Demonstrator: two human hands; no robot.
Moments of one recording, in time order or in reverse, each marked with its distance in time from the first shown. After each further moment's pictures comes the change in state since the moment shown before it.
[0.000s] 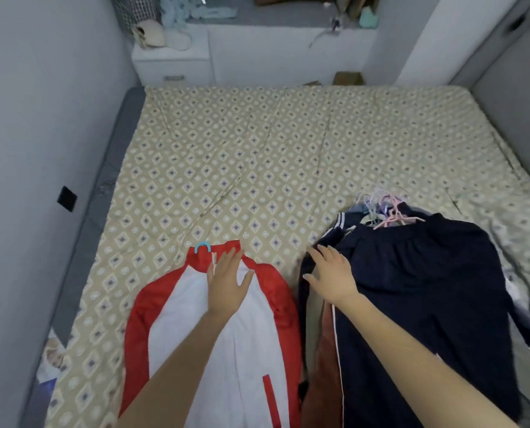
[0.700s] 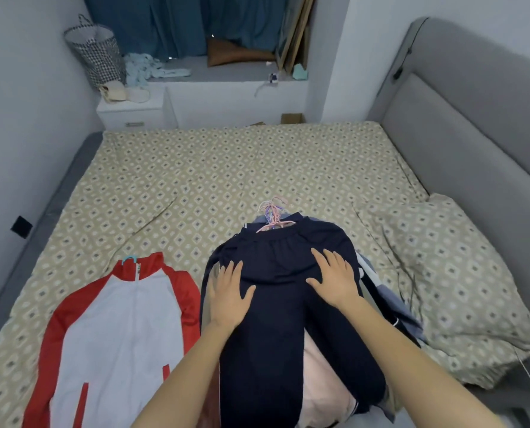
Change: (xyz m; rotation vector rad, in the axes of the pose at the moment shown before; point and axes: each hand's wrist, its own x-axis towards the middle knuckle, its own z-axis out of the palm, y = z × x) left_hand -0.122 0.308 0.126 0.025 -0.047 0.029; right_hand -0.173 0.299 -0.112 0.029 0.090 0.097
